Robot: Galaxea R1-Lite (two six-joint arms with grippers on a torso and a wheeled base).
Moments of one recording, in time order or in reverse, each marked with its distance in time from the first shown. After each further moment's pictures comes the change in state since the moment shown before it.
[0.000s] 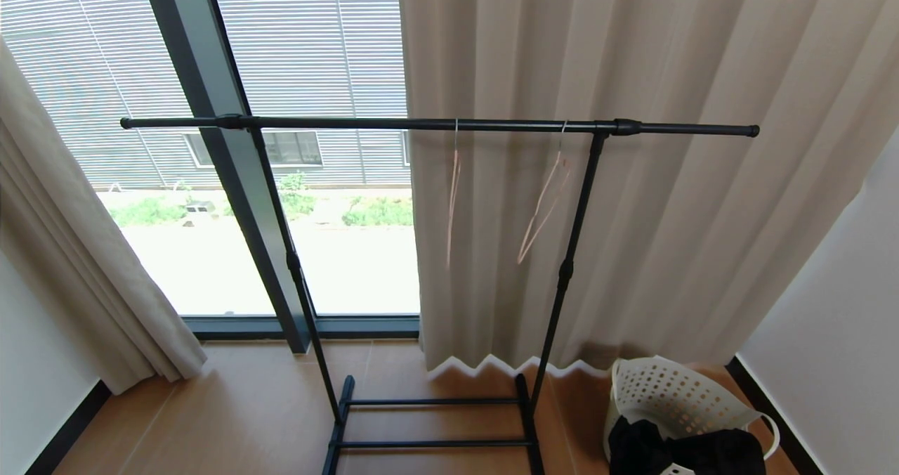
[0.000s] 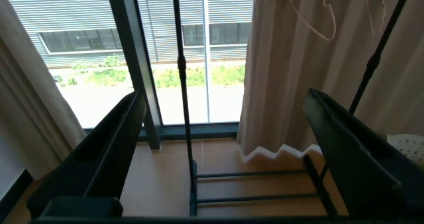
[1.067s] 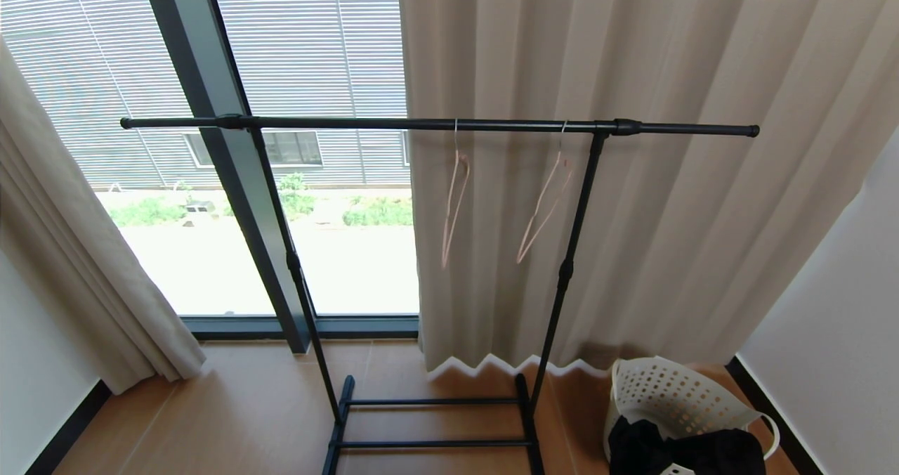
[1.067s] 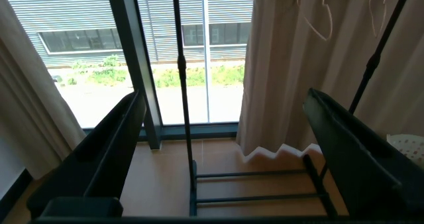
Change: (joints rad) left arm 0.000 0.000 0.000 0.000 0.000 -0.002; right arm 0.000 0.000 0.000 0.000 -0.013 0.013
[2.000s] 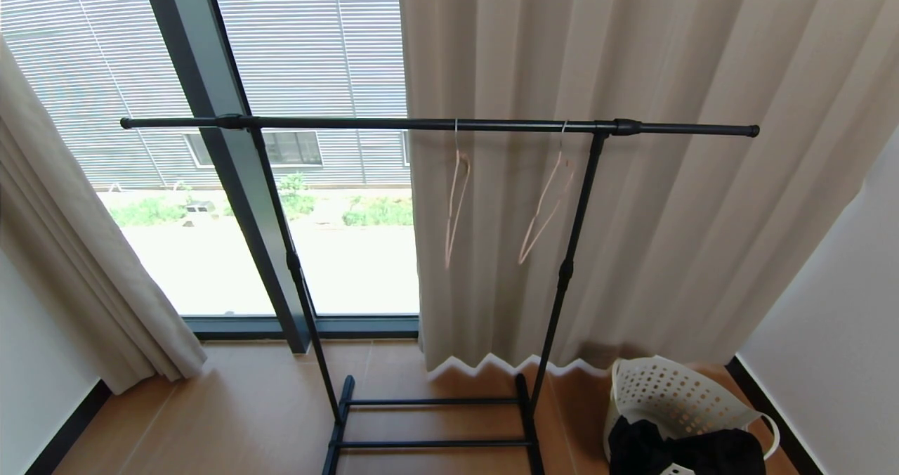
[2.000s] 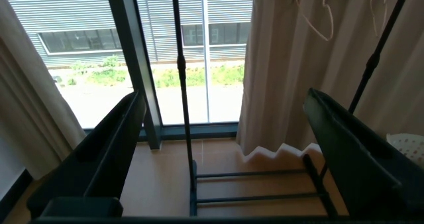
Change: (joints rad) left arm 0.000 0.000 0.000 0.000 -0.003 0.003; right arm 0.000 0.000 0.000 0.005 0.010 -0.008
